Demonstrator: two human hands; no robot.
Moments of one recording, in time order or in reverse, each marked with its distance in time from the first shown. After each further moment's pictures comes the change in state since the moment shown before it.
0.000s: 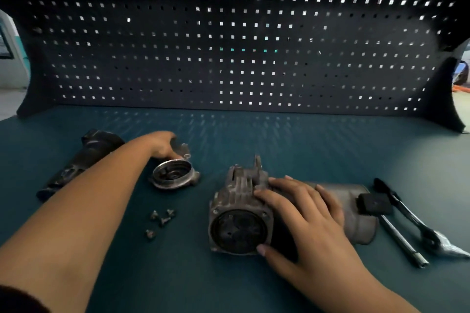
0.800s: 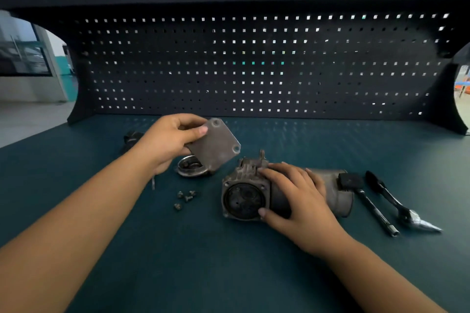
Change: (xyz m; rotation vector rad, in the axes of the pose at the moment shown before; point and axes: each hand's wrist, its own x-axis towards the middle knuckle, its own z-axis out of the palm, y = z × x) left_hand -0.191 0.046 -0.026 -1.141 0.300 0.352; right_hand -0.002 0.000 -0.009 0.173 -0.091 0.011
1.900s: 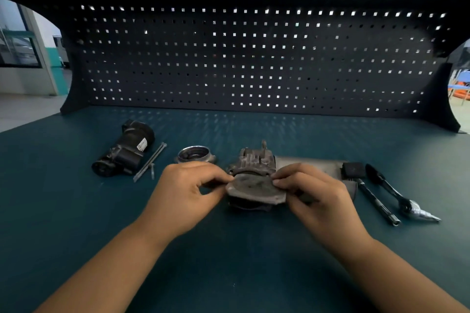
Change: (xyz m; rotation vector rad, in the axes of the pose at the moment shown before) left_hand -0.094 -0.028 0.028 0.516 0.043 0.666; right_hand -0.012 -0.009 -0.008 0.270 0.334 -0.222
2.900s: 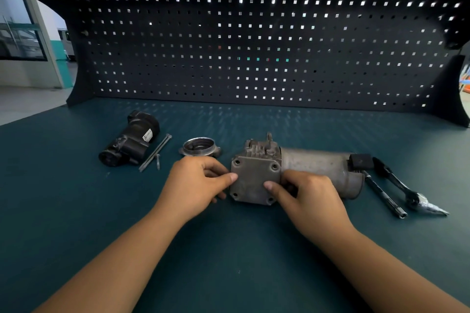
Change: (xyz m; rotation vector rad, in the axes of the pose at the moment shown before) left_hand -0.002 -0.014 0.019 -0.275 -0.086 -0.697; right_hand -0.003 -0.002 0.021 -0.228 -0.182 0.396
